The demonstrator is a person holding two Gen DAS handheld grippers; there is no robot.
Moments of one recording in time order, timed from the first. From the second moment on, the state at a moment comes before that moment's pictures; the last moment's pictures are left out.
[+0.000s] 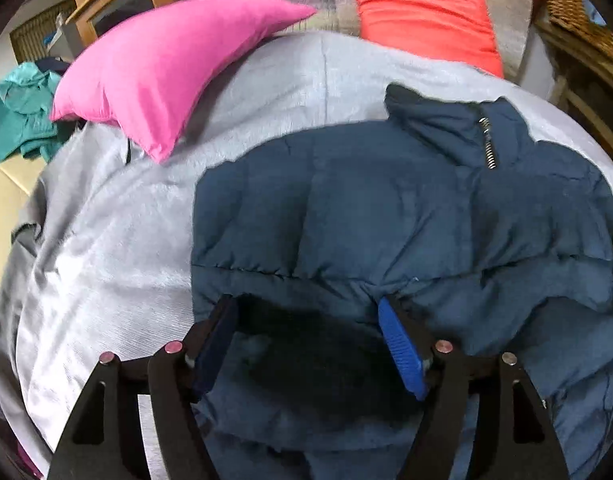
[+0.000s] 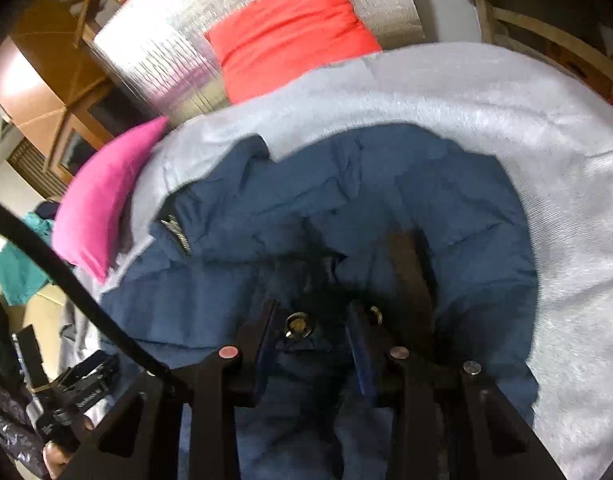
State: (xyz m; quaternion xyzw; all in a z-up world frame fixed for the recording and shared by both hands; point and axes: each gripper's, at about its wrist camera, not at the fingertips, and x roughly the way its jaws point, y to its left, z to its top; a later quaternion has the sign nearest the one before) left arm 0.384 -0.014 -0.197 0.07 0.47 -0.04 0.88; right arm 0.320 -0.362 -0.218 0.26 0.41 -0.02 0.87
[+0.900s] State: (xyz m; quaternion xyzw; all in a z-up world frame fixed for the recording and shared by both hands) left arm 0.288 0.046 -0.169 0.08 0.44 -0.05 0.90; right arm 0.206 -0.391 -0.195 0.34 0.40 -0.03 0.85
